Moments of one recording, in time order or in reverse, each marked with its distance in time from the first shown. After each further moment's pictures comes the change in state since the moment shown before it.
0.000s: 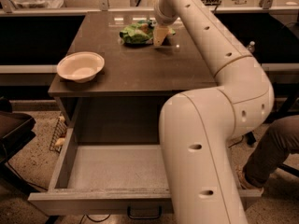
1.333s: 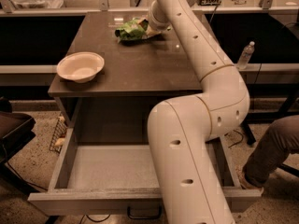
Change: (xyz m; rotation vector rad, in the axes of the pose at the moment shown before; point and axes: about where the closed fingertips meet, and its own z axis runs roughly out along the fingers) arm -0.015 0.013 0.035 -0.050 -0.042 -0.006
